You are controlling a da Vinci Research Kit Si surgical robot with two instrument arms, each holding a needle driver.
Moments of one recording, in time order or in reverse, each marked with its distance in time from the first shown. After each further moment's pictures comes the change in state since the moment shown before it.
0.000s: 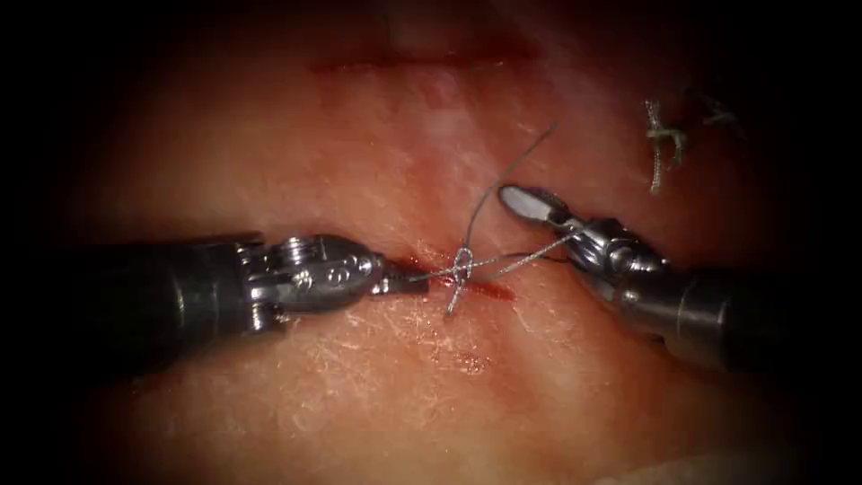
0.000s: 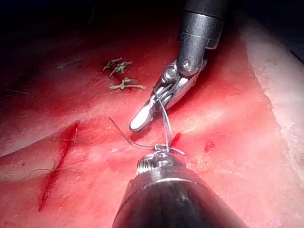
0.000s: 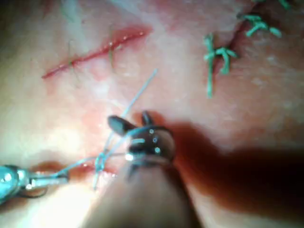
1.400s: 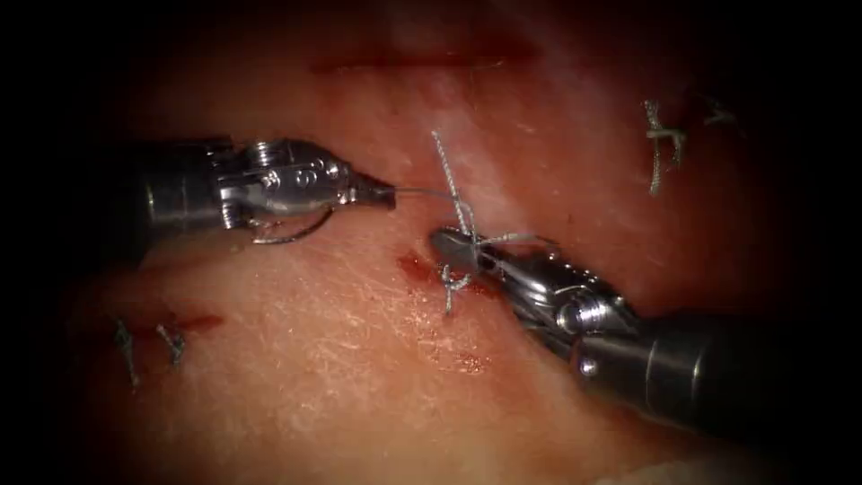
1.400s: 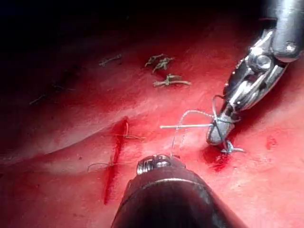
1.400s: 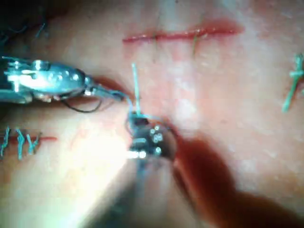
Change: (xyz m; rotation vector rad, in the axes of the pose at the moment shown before) right arm -0.004 -0.010 -0.001 0.010 -0.051 -0.415; left arm -0.002 -0.010 -0.003 0.013 -0.047 -0.089
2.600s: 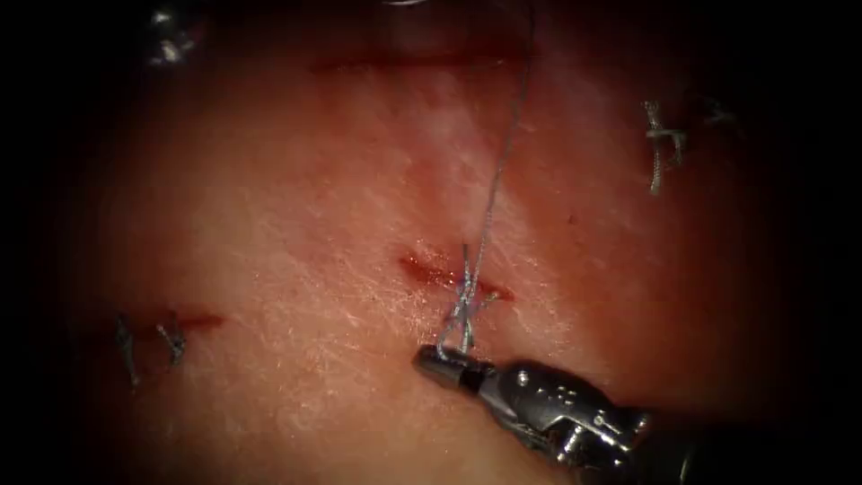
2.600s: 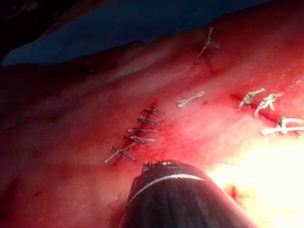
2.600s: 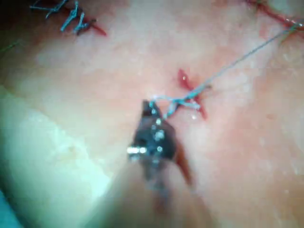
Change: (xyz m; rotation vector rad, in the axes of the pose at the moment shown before) right arm -0.009 0.000 -0.002 0.174 -0.140 -0.615; left arm 0.012 -0.021 0.006 0.087 0.002 -0.051
